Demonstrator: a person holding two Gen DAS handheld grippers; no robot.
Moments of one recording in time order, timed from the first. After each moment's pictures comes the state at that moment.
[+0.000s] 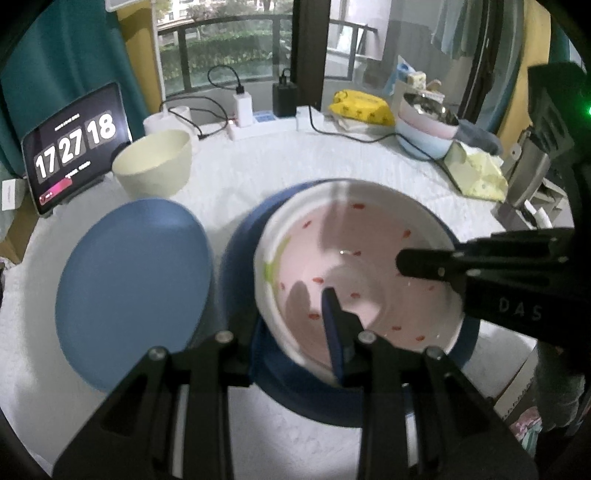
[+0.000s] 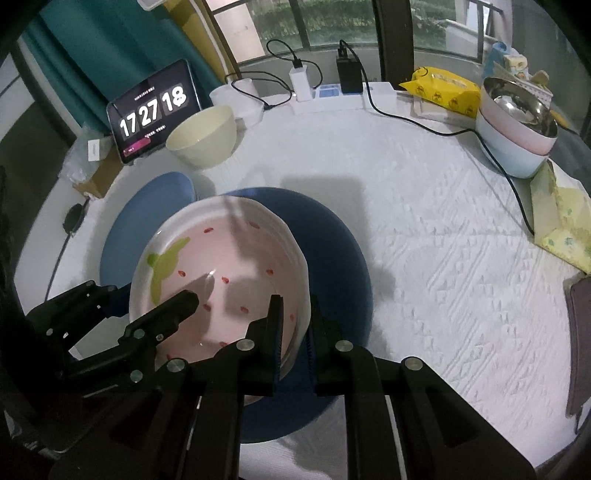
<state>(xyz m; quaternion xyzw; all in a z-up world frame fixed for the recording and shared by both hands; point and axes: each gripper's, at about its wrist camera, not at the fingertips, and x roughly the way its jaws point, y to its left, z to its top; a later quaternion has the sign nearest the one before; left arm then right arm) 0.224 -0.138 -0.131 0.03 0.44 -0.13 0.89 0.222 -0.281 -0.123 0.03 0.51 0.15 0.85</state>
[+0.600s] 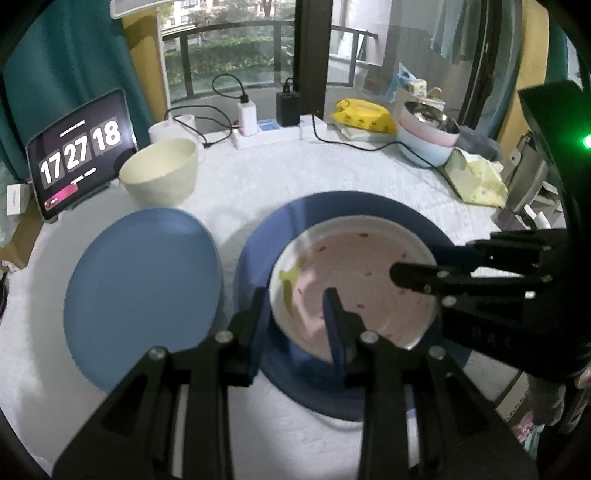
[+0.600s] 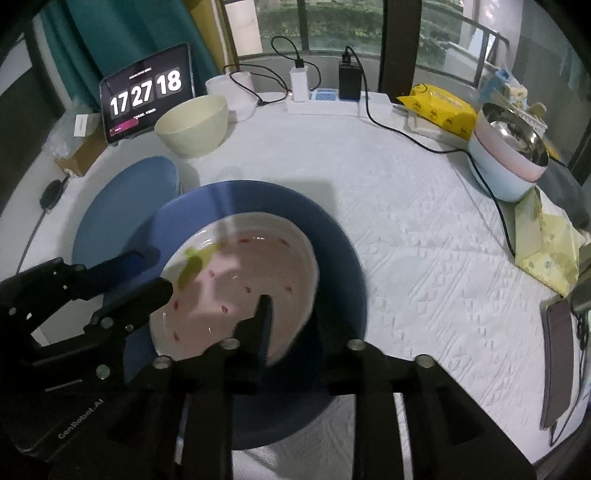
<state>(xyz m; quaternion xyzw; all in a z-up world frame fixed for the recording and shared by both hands) 0.221 -0.131 -0.121 0.03 0.42 -0.13 0.90 0.218 -0.268 -0.123 -0.03 0.50 0.13 0.86</state>
